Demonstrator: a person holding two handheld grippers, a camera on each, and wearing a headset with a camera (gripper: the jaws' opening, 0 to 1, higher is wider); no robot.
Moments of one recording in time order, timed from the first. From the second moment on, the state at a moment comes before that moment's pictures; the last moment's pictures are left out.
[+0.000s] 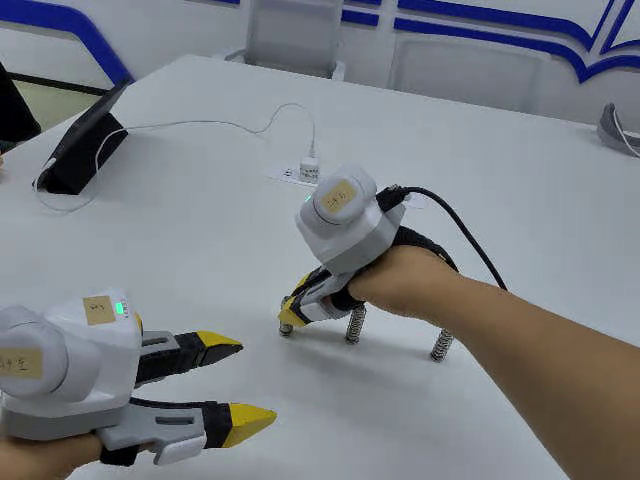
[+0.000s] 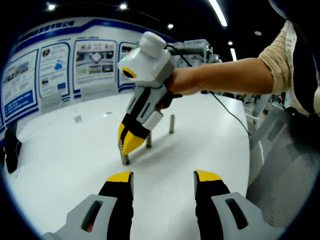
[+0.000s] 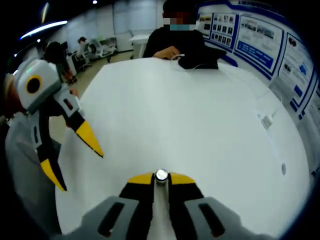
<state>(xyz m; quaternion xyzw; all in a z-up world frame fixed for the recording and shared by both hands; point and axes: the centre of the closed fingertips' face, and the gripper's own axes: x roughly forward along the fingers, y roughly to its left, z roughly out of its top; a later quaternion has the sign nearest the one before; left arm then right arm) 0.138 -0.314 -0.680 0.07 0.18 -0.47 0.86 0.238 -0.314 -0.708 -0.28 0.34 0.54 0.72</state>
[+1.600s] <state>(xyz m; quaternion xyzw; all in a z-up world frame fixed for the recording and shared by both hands) 0.148 -0.316 -0.676 0.06 0.18 -0.46 0.87 0.186 -0.376 -0.669 -0.23 0.28 0.50 0.79</state>
